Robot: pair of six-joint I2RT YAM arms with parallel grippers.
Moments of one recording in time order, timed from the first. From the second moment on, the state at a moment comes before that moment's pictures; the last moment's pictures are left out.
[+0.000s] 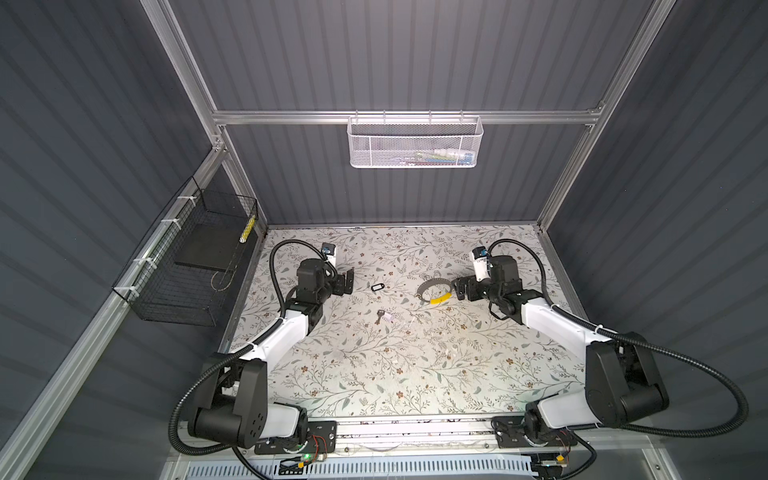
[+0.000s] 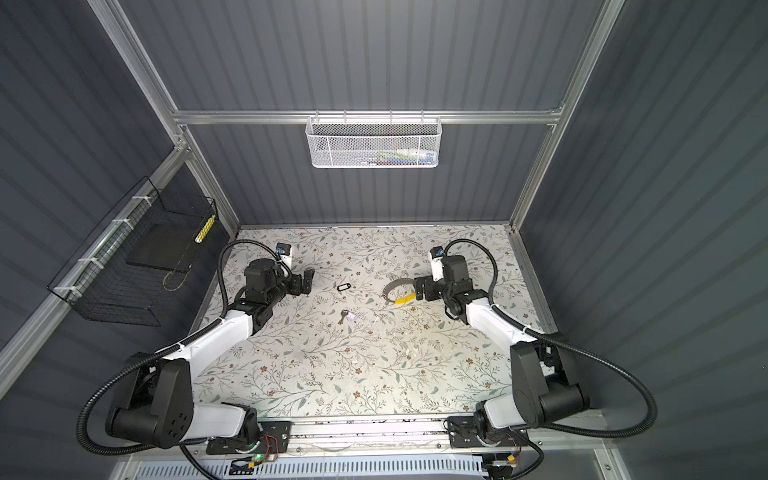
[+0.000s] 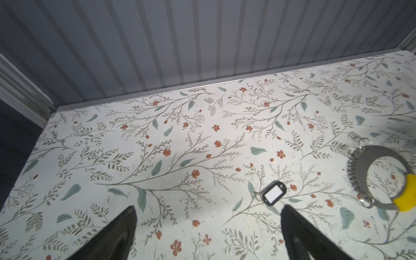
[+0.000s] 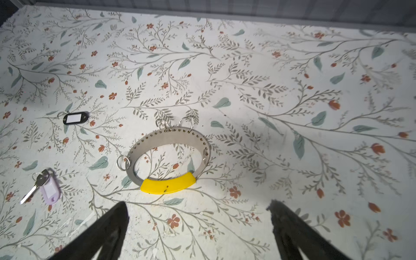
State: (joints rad) left arm -0.24 1.38 0.78 0.17 0.03 0.04; right arm 0.29 1.47 0.84 -0.06 -0.10 0.06
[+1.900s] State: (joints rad) left arm -0.34 1.69 1.16 0.00 0.20 0.09; right arm 0.32 2.02 1.36 -0.50 0.03 0.18
